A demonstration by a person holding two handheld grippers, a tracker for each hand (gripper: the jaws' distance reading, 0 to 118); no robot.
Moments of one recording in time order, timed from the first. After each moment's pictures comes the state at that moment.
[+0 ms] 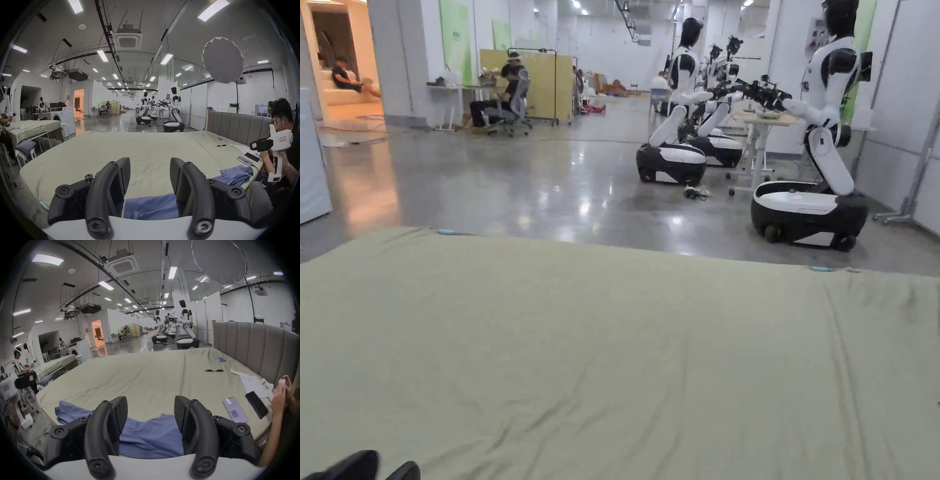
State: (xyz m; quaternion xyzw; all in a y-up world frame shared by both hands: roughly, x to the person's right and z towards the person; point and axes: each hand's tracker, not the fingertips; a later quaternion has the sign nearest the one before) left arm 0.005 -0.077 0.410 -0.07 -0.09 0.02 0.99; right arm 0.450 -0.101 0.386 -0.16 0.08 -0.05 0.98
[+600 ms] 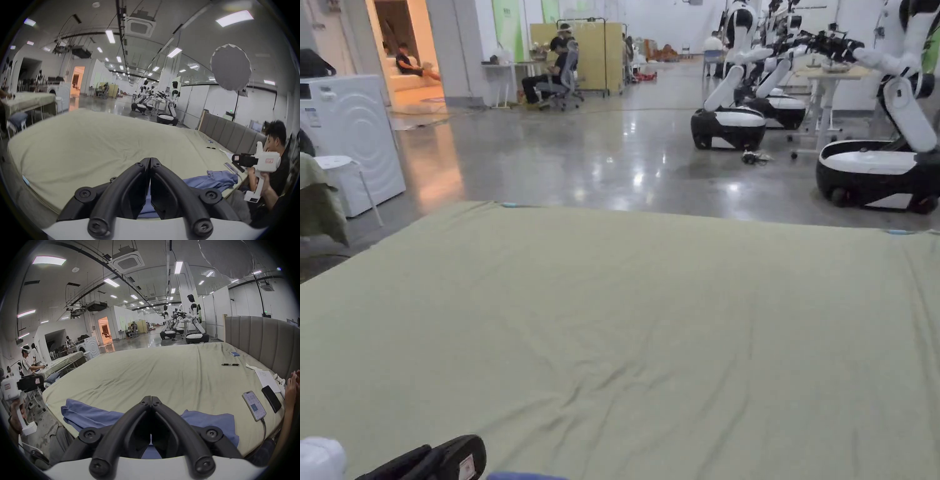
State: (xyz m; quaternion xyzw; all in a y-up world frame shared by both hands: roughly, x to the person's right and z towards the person) left arm -0.077 -0.123 0.388 -0.17 -0.12 0.19 0.96; right arm 0.404 -0.109 0.380 -0.18 0.10 -0.06 0.98
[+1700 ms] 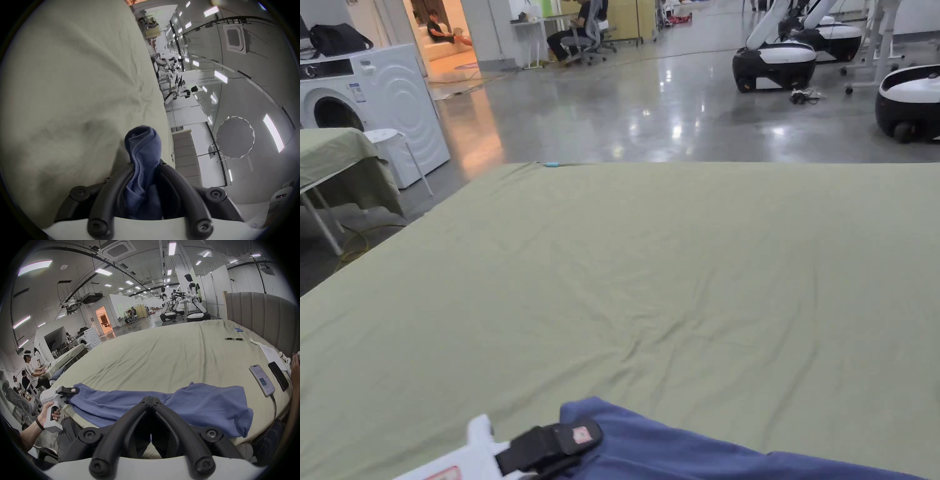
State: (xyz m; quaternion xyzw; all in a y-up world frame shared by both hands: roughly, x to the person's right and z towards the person) left arm -0.126 -0.236 0.301 -0.26 -0.17 0.57 0.76; right arm 0.413 -0.122 0.389 -0.27 0.11 -0.09 0.95
